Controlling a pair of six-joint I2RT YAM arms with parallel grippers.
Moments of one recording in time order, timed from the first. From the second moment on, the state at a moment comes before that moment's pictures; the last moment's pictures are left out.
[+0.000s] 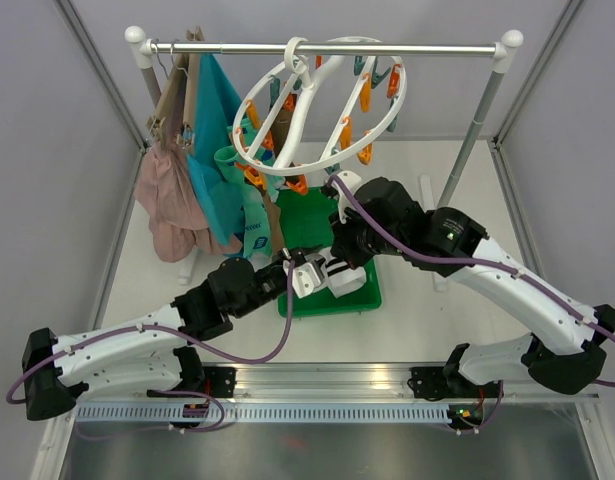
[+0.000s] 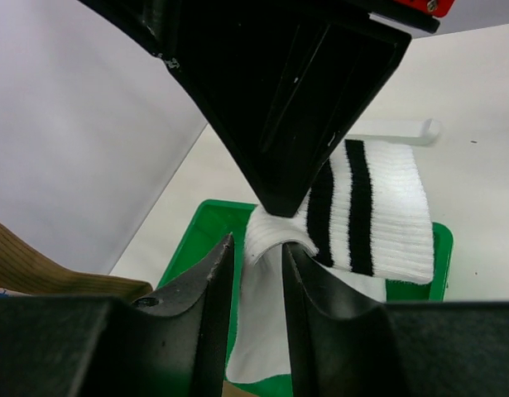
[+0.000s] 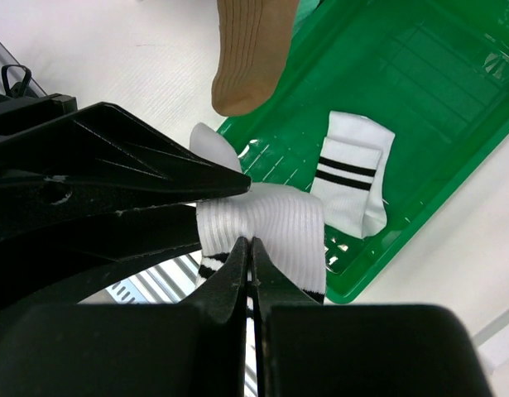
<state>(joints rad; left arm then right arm) -1.12 0.92 0.71 0.21 -0.12 0.52 0.95 1.31 1.57 -0.95 0.01 0.23</state>
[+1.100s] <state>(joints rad) -1.12 0.84 0.92 0.11 -0.28 0.00 0.95 0.86 0.95 -0.45 0.43 0.16</state>
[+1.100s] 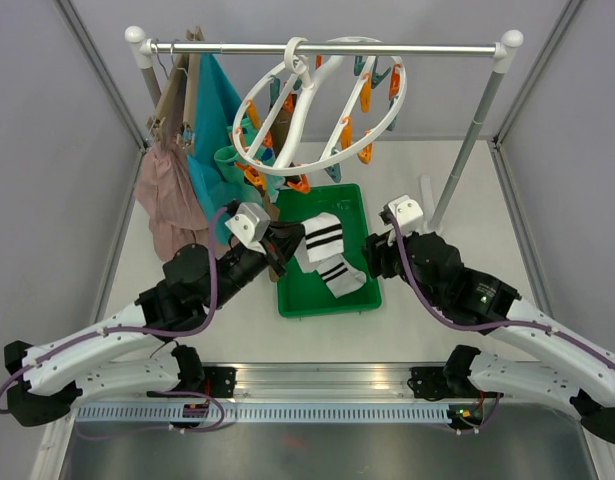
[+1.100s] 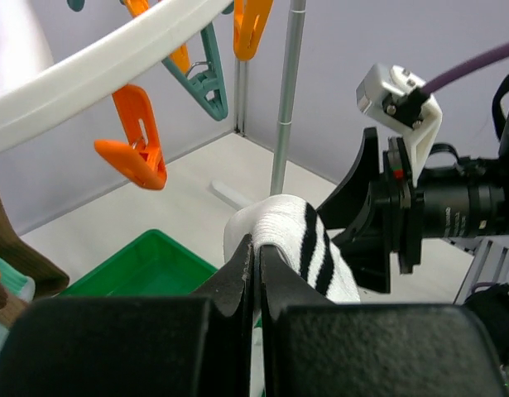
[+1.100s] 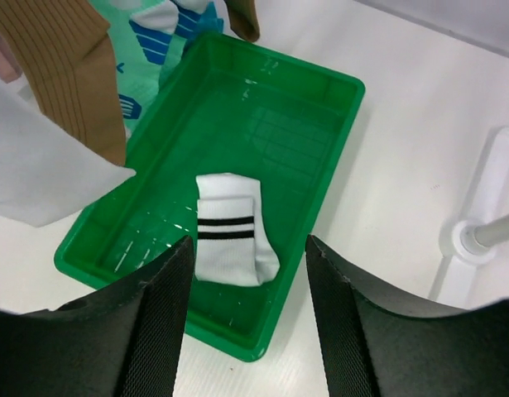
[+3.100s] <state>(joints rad) -1.12 0.96 0.94 0.12 -0.14 -0.06 0.95 0.75 0.92 -0.04 0.04 0.18</state>
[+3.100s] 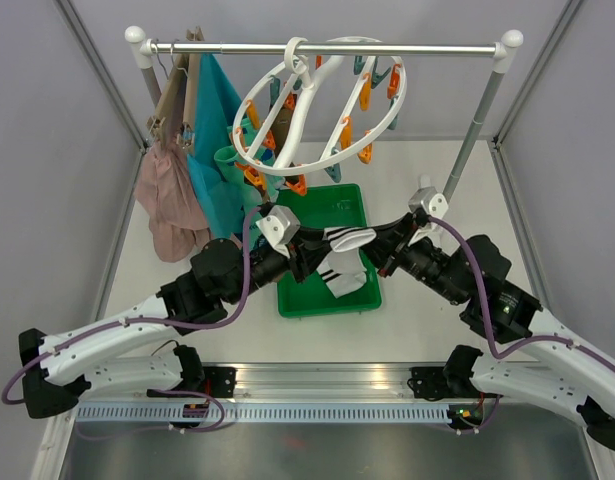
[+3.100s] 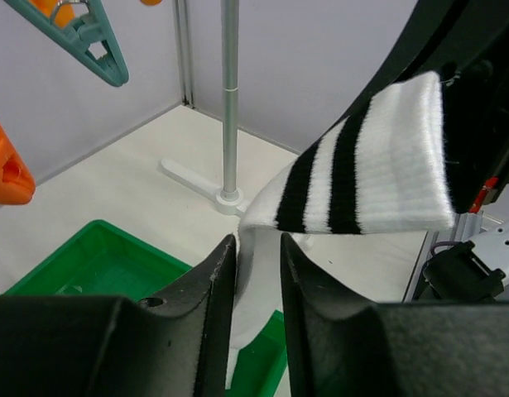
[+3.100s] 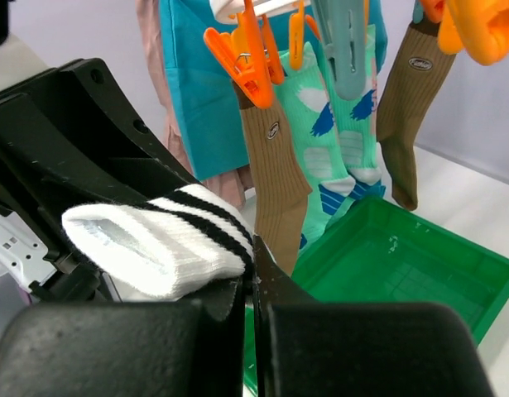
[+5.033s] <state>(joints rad) -1.12 0.78 0.85 -0.06 -0.47 -0.05 1.02 0.98 1.07 0.06 0.21 -0.05</state>
